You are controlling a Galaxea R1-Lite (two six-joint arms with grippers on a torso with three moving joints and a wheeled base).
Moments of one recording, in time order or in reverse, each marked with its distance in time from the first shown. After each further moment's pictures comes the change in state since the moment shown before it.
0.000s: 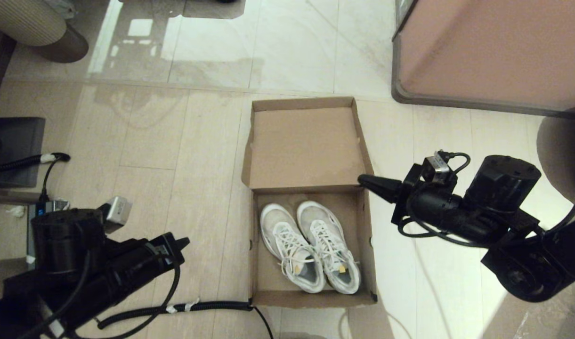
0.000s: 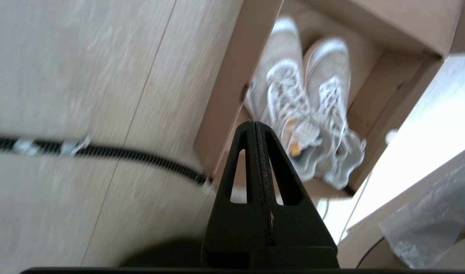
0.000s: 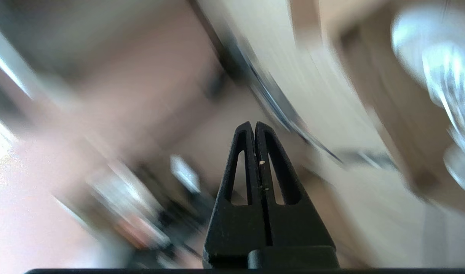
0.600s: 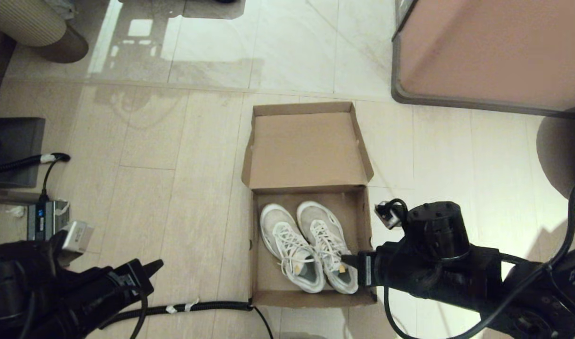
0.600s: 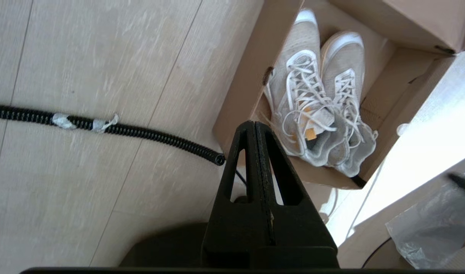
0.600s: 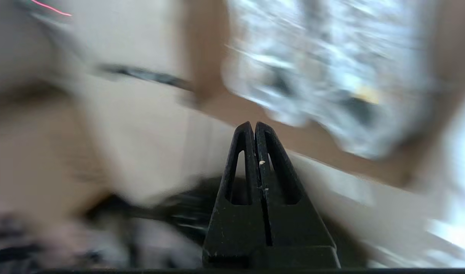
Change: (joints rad) left arm 0.060 -0.148 0.153 0.000 0.002 0.003; right arm 0.272 -0.058 0.029 0.632 -0.478 -0.866
